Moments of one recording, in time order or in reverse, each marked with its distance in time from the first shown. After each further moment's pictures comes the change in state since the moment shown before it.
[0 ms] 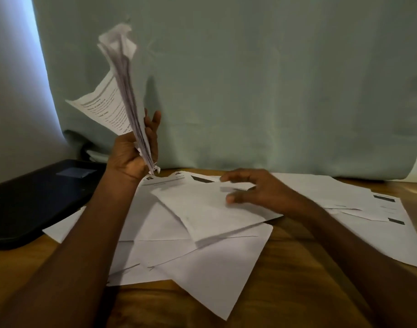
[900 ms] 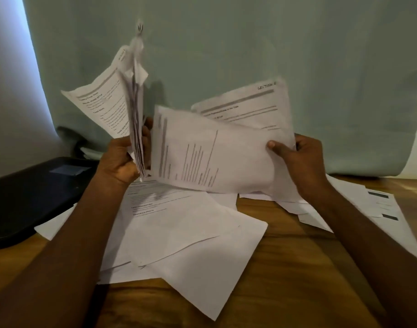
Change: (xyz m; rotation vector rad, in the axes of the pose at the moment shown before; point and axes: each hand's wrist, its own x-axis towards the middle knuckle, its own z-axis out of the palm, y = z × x) left_hand -0.005 0.008 -0.020 0.181 0.082 -0.067; right_hand 0.000 0.014 -0.048 0.194 0.791 -0.094
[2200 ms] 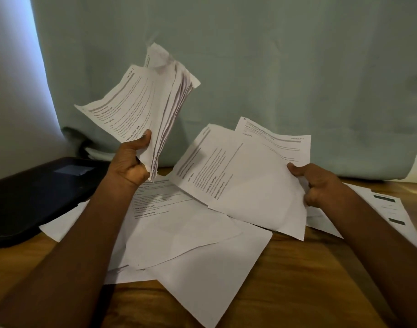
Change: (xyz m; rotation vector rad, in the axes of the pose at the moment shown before) left_hand 0.001 -0.018 0.007 0.102 0.106 0.132; right_hand 0.007 0.027 -0.021 0.286 -0.047 0.944
